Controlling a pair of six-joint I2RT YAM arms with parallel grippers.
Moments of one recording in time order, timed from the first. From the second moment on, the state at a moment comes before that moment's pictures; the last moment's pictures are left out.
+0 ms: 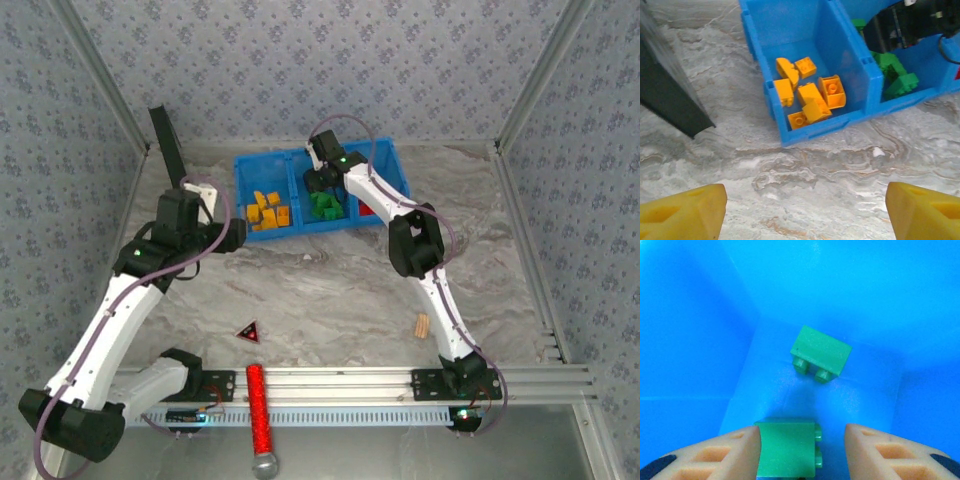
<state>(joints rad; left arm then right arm) -0.36 0.97 1.05 -0.77 -0.08 -0.20 0.53 2.49 2.30 -0.70 0.04 0.07</state>
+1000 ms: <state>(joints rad) 0.05 1.37 0.32 0.60 -0.14 -0.06 0.39 1.29 0.93 -0.40 0.15 0.14</state>
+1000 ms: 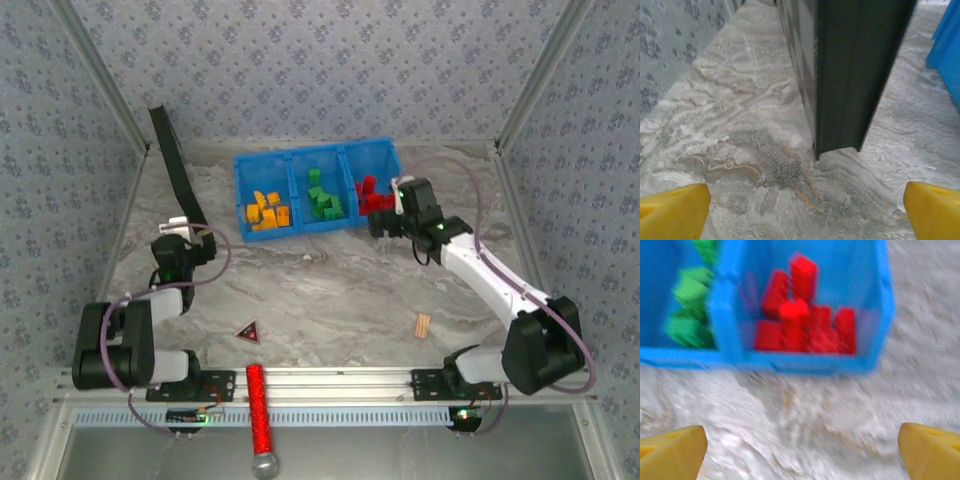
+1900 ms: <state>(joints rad) 0.02 1.54 0.39 0.70 -0.07 -0.04 0.08 1.43 0.41 0.52 0.12 -0.10</state>
